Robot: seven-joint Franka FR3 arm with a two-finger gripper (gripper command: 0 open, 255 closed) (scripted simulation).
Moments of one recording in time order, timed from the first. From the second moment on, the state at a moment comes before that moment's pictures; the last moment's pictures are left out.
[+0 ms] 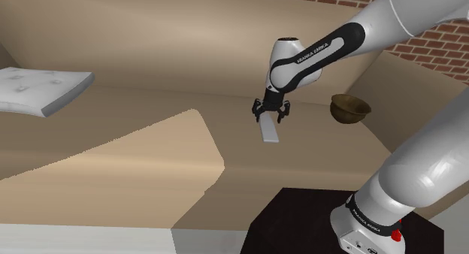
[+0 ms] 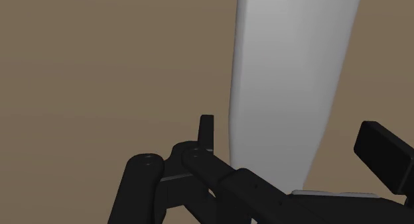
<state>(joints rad) -0.20 -0.08 0.06 -2.50 -0.01 2.39 0.65</state>
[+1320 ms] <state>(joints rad) -0.20 -0.04 0.06 -2.51 -0.02 2.45 0.65</state>
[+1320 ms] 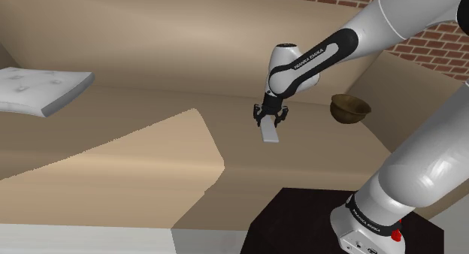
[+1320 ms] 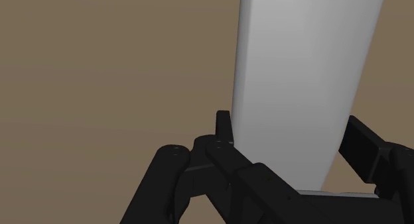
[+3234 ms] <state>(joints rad) -0.20 -0.27 0.05 -2.33 0.00 2.04 0.64</state>
